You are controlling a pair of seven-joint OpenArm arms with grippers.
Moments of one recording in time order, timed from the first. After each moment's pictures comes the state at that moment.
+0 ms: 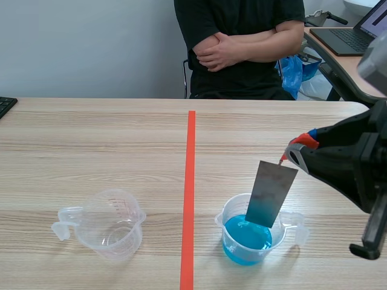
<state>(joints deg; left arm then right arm) 58.9 -15.0 -42.7 128.2 -13.2 -45.1 -9.7 -34.5 30.3 15.7 129.0 25.0 45.4 -22.6</state>
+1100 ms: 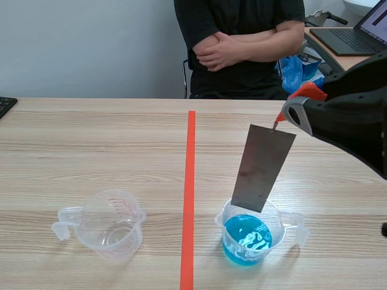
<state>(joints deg) 58.9 -15.0 -42.7 128.2 -13.2 -45.1 -9.7 -34.5 30.3 20.9 139.9 35.8 45.4 -31.9</state>
